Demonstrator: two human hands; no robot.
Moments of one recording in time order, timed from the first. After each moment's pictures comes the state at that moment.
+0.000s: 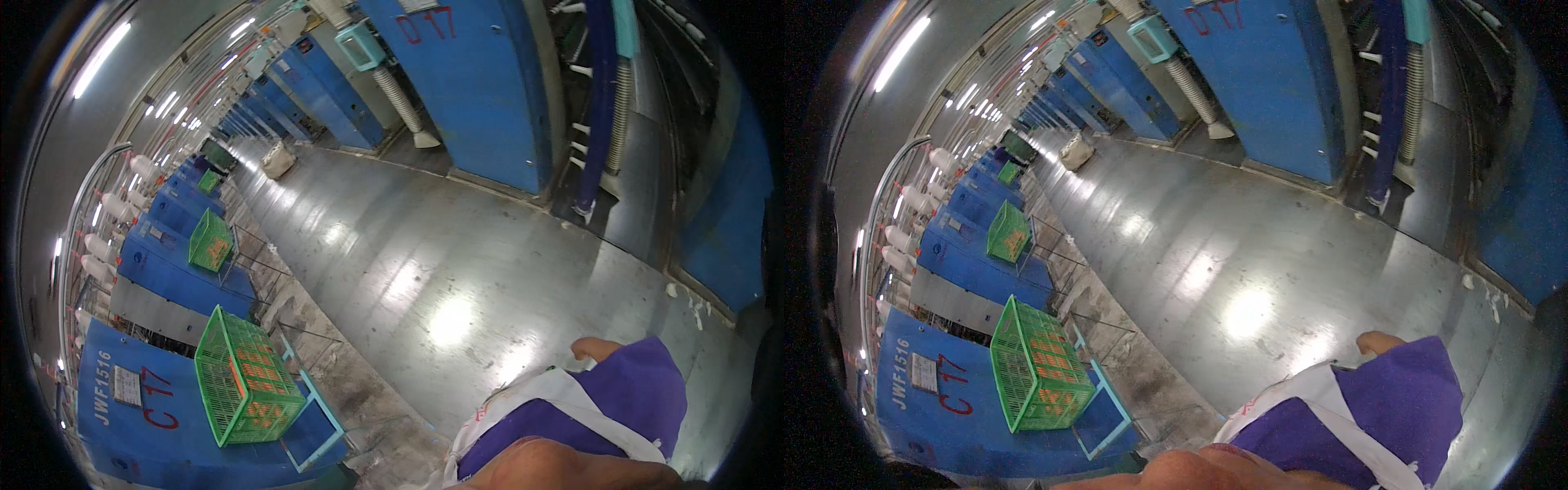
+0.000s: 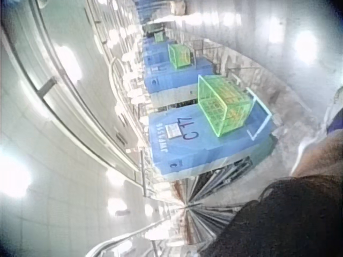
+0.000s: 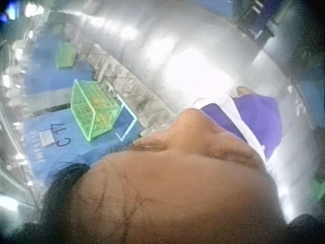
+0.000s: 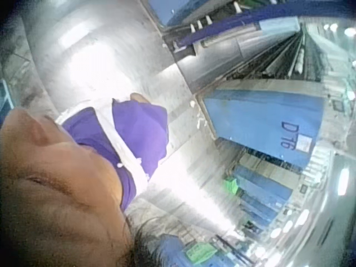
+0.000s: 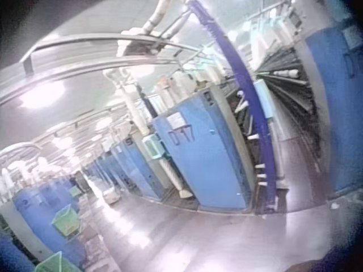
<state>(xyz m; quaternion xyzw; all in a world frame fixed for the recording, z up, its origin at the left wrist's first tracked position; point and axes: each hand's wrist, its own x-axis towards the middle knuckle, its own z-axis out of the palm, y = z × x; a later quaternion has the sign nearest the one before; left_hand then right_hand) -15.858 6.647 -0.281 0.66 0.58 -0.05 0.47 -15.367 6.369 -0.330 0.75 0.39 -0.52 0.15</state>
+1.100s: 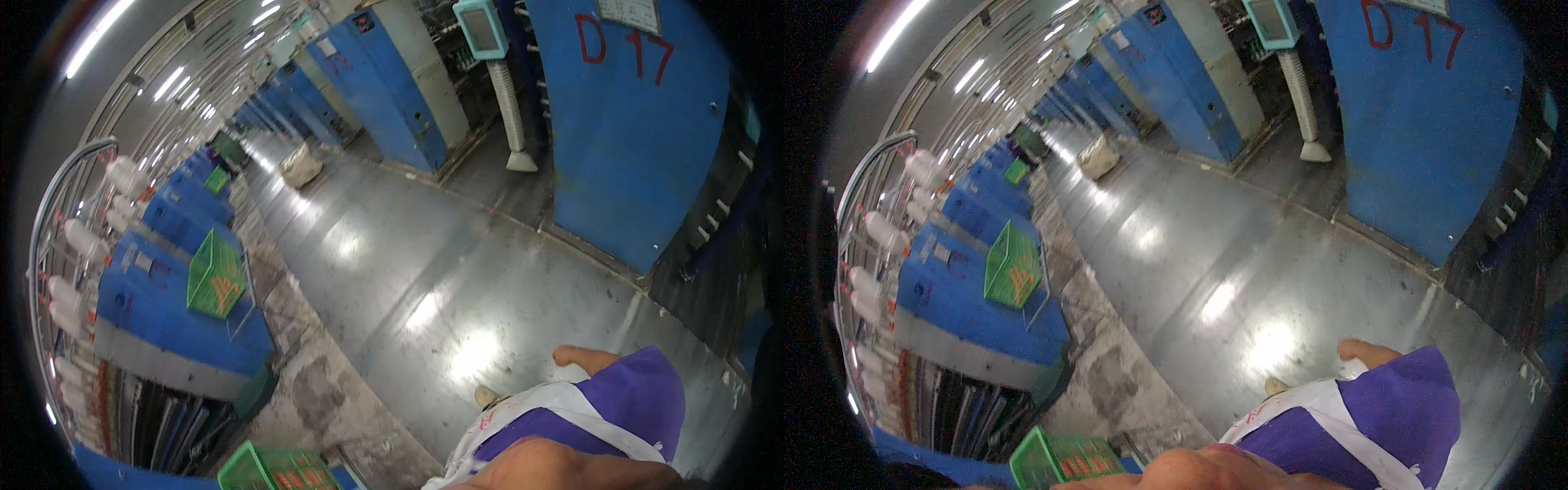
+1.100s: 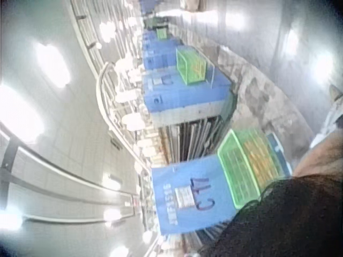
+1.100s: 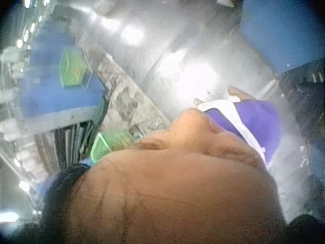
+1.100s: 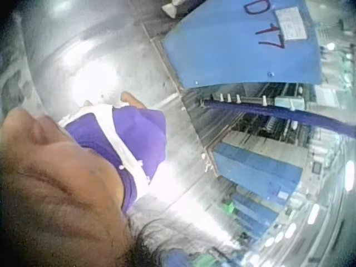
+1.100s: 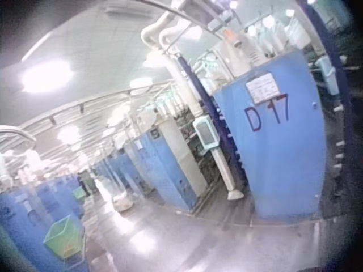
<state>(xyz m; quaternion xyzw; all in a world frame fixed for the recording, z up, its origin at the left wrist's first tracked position) -15.552 7.346 -0.296 0.62 0.61 -0.06 0.48 -15.061 7.183 -0.304 0.78 0.48 -0.39 0.07</state>
